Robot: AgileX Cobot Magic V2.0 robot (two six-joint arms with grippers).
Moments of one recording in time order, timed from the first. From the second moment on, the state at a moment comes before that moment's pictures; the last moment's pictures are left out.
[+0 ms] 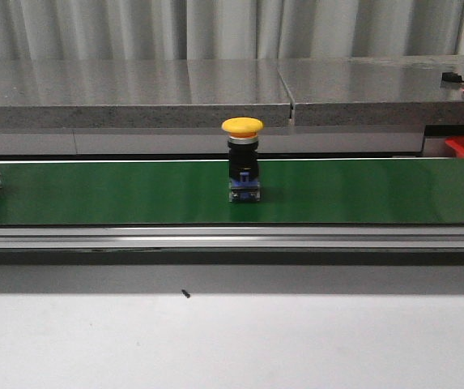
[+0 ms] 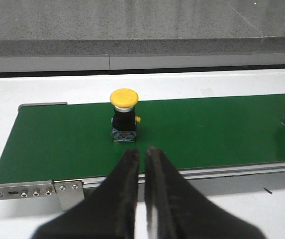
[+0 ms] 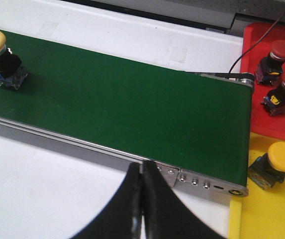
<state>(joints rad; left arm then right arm) -0.07 0.35 -0.45 -0.25 0.52 0.16 -0.11 0.65 -0.65 0.39 0.70 -0.45</state>
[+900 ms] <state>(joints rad) -0.07 0.35 -0.45 -0.25 0.53 0.16 -0.11 0.67 -0.66 0.49 0.73 -0.45</state>
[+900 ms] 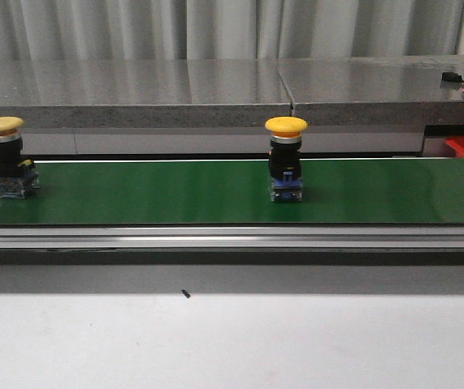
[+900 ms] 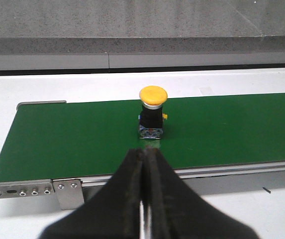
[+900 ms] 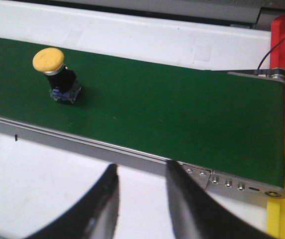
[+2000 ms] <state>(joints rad) -0.07 0.35 -0.45 -0.25 0.53 0.16 0.09 1.39 -1.07 0.39 0.81 -0.49</state>
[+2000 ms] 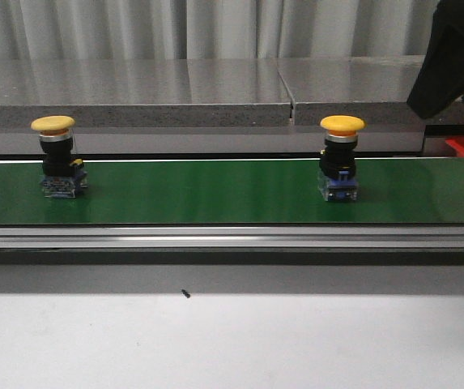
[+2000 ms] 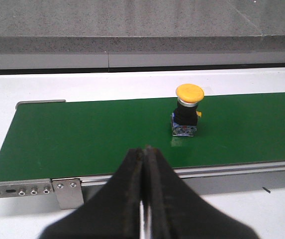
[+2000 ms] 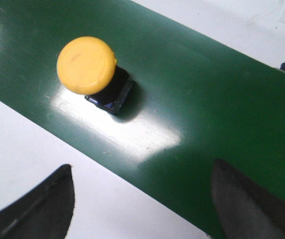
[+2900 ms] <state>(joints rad) -0.07 0.35 -0.45 -0.25 0.53 0.16 0.16 1.56 -1.09 0.39 0.65 -0.52</state>
